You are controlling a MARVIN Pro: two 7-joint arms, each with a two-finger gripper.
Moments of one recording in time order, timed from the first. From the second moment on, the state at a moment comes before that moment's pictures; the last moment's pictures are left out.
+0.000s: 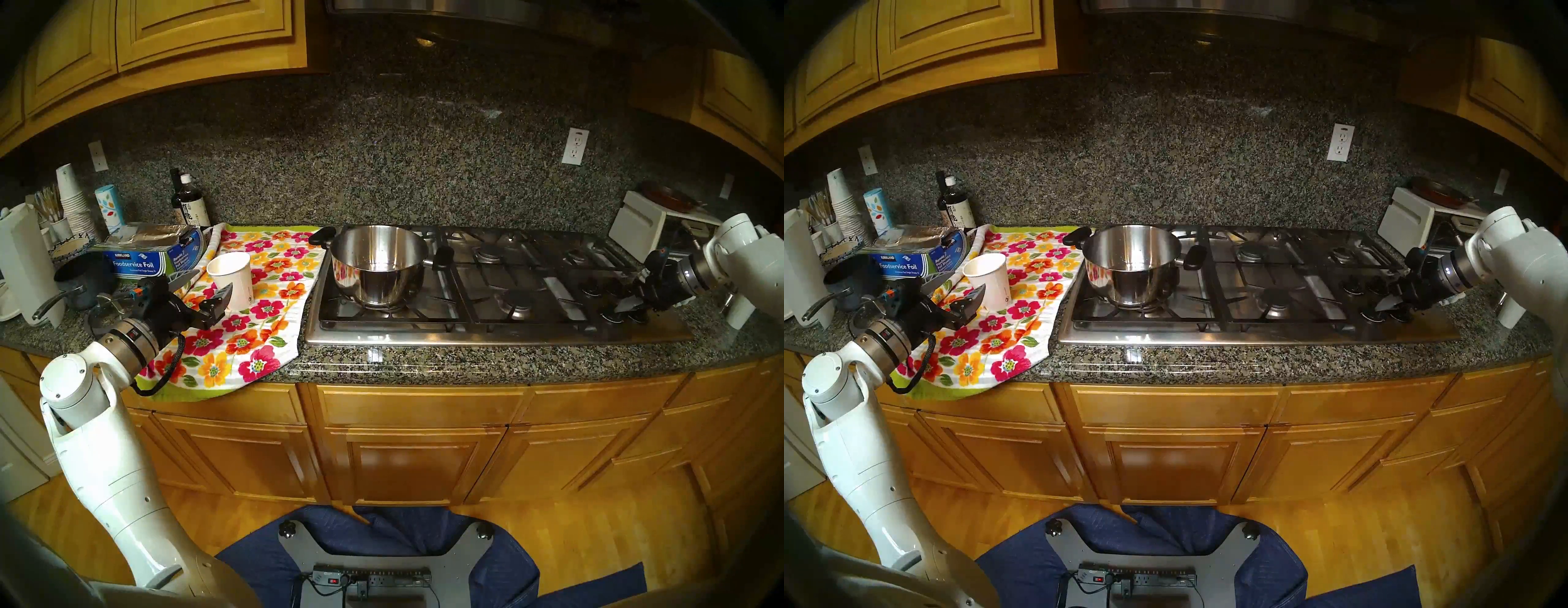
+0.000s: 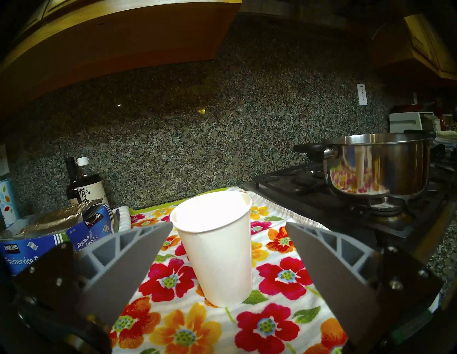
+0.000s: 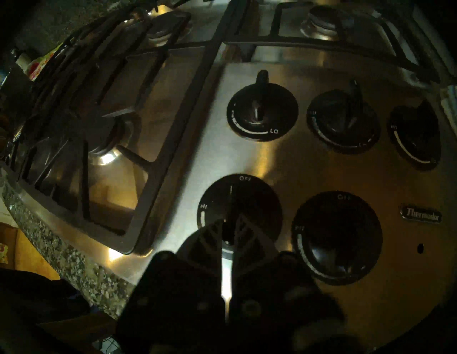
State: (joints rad) left arm 1.42 -1.58 -2.39 -1.83 0.20 0.18 -1.16; right arm 0.03 -0.46 -0.16 -0.71 1.00 0.75 1.06
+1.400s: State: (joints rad) left arm 1.42 -1.58 -2.39 -1.83 0.20 0.18 -1.16; right arm 0.08 -0.19 -0.14 -1.28 1.01 0.83 0.98
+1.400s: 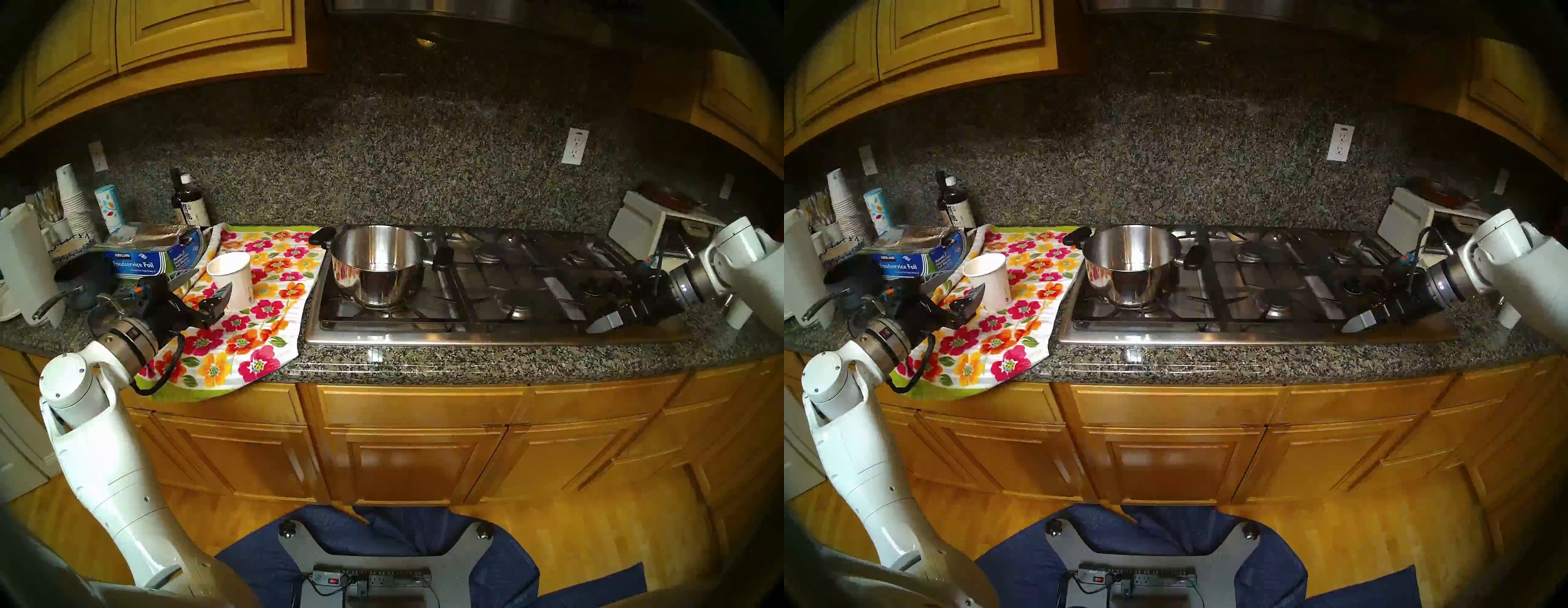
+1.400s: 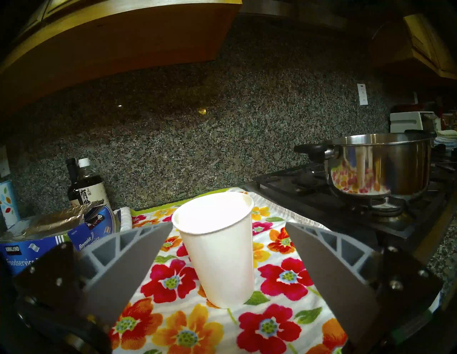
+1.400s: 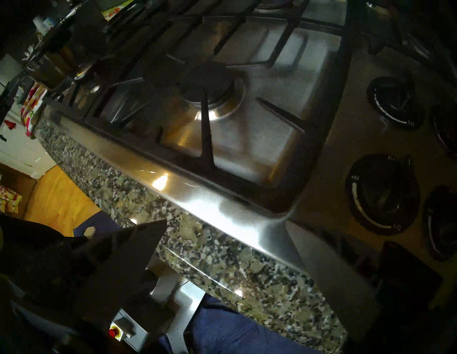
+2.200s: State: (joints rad) left arm 1.42 -1.58 -2.39 -1.84 0.19 0.18 -1.16; right arm 0.13 -0.12 -0.11 -1.45 0.94 0.93 0.74
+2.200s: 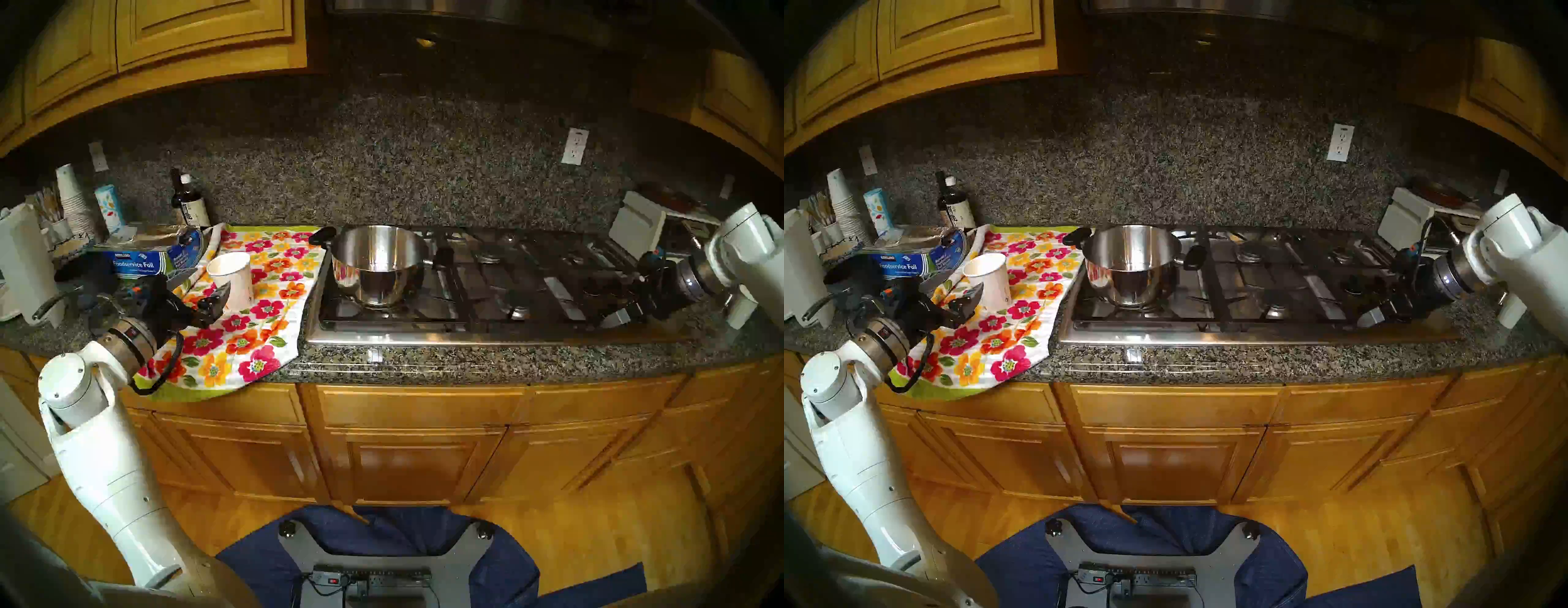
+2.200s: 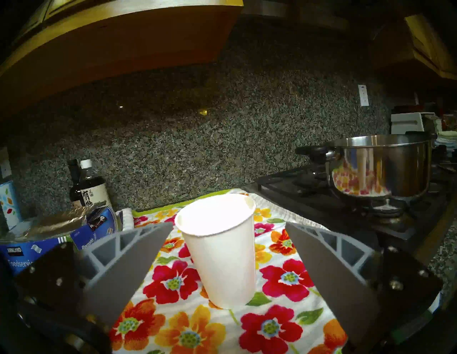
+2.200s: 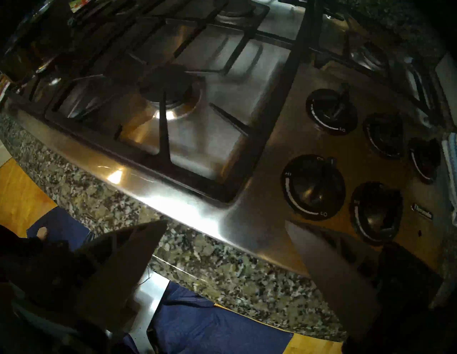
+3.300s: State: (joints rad) left arm 1.42 -1.58 -2.40 -1.85 0.18 0.20 -1.16; right arm 0.12 -0.10 -0.10 -1.61 1.14 0.92 0.27
